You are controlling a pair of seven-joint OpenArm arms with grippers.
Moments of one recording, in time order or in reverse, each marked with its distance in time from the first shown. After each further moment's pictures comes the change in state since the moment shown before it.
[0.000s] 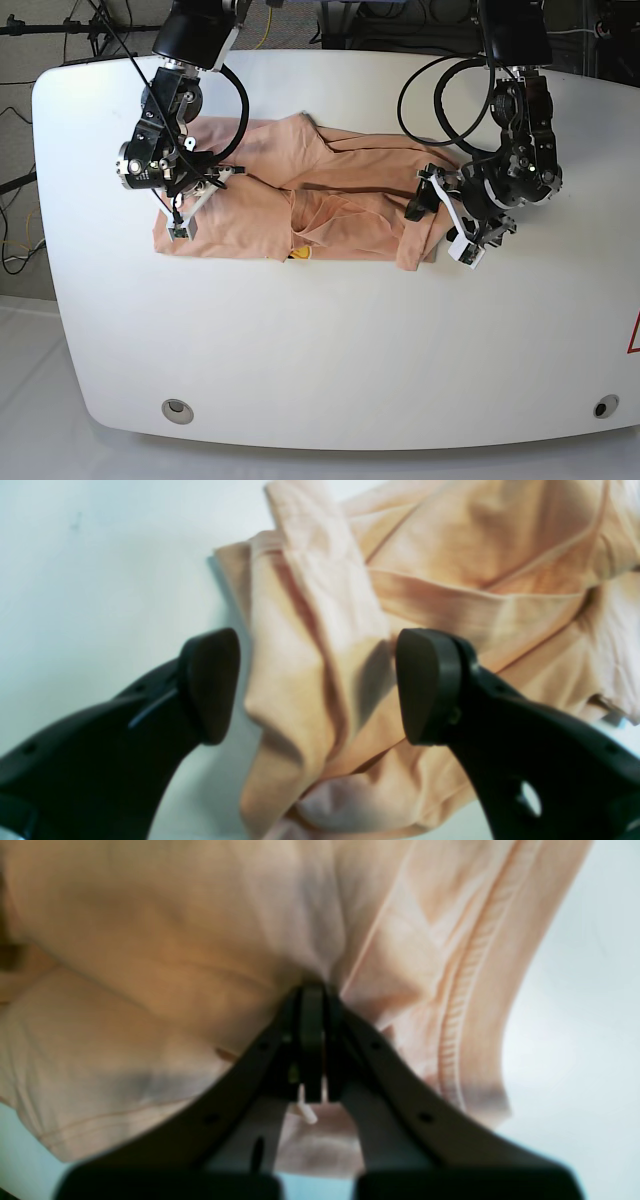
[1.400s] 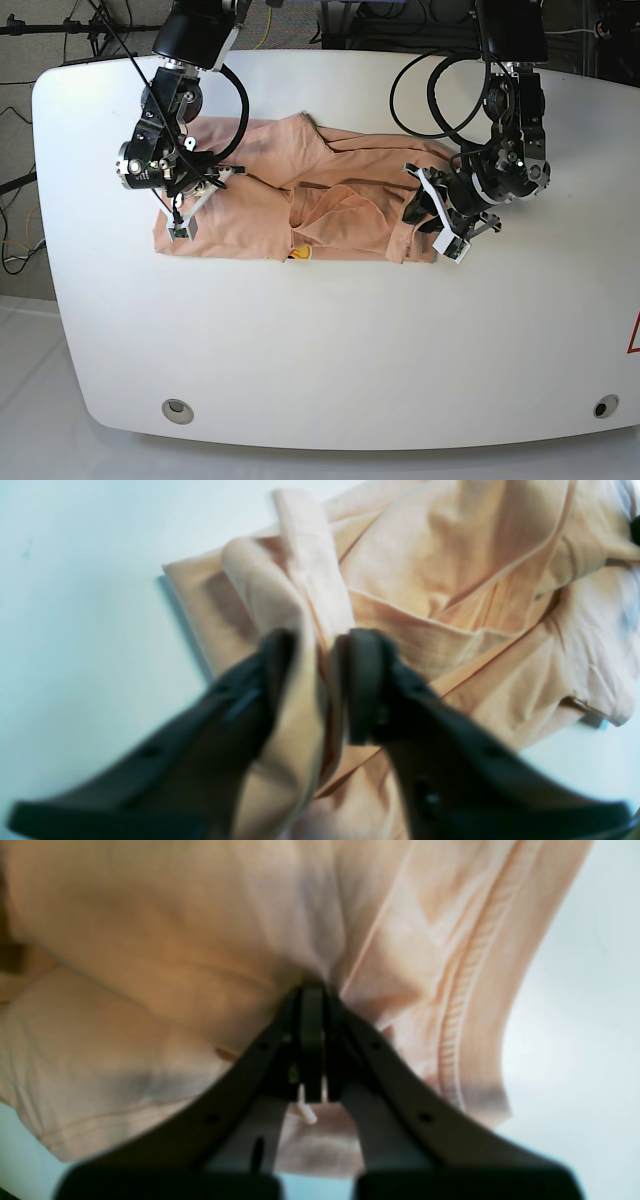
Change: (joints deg) left arm 1.2 0.0 3.5 -0.4 0.0 -0.1 -4.5; right arm 0.0 0.0 0.0 0.0 0.0 0.0 0.0
